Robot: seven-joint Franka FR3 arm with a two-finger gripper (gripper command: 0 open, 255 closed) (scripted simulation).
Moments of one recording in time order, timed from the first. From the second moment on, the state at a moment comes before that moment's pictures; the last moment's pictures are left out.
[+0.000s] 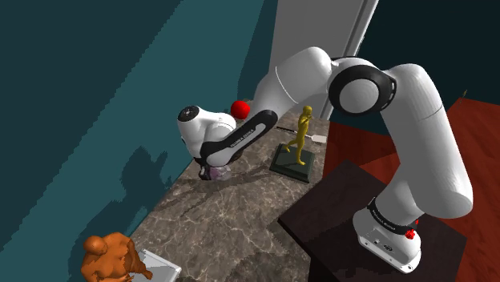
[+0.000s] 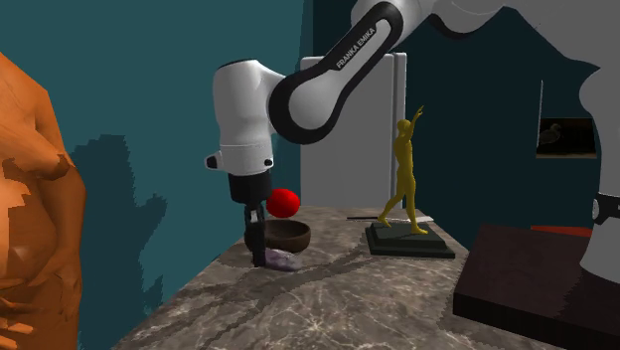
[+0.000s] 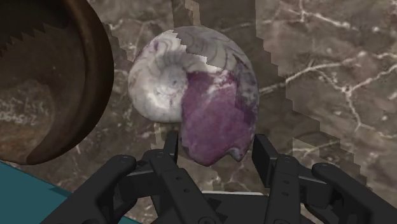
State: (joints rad) arm 0.38 0.76 0.25 -1.62 -0.44 2.26 0.04
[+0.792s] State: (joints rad) arm 0.36 0.66 0.28 -1.63 -0.40 2.17 0.01
